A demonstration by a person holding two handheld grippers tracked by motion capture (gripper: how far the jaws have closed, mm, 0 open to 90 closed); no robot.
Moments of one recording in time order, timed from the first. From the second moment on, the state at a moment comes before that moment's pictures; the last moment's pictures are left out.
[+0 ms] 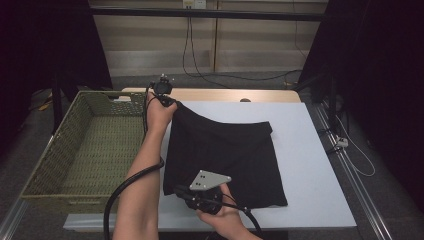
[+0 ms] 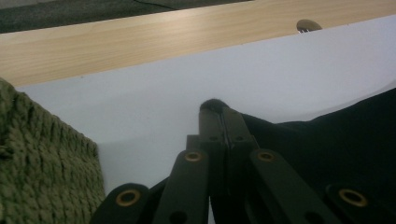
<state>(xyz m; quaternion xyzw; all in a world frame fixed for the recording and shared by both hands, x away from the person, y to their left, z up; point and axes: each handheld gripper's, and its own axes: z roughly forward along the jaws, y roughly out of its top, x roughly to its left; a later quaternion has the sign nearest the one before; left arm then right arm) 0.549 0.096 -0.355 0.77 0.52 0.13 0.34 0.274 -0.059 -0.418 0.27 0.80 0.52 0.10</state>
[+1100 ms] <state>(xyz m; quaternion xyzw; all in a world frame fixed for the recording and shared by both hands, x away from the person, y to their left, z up) 0.552 0.132 -0.312 0.78 0.52 0.13 0.32 0.276 -0.036 -0.388 0.24 0.78 0.57 0.10</state>
